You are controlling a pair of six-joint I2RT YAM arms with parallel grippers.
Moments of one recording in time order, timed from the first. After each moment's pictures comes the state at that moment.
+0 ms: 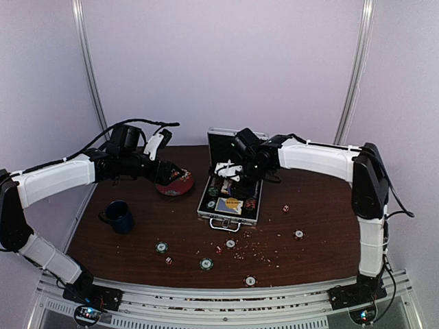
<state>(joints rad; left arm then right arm) -0.51 1.43 1.08 -0.26 0.28 -0.02 0.77 2.05 1.75 -0.74 -0.01 -0.59</state>
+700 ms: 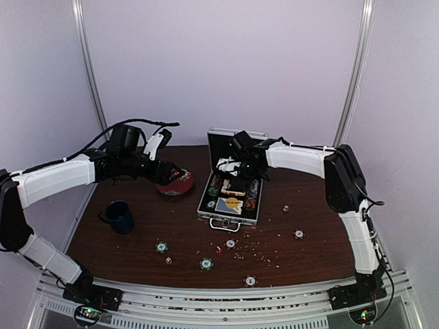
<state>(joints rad) -0.51 1.43 1.08 -0.26 0.27 -0.02 0.69 2.30 1.94 -0.65 0.12 -0.57</state>
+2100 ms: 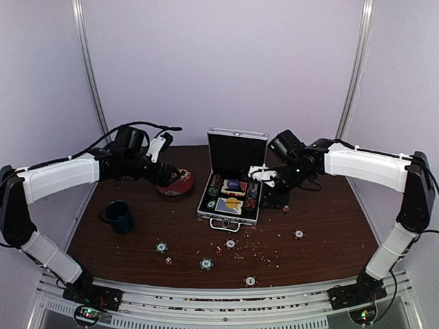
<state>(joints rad) -0.52 1.46 1.09 -0.28 0.18 0.01 0.69 1.67 1.36 -0.73 -0.15 -0.55</state>
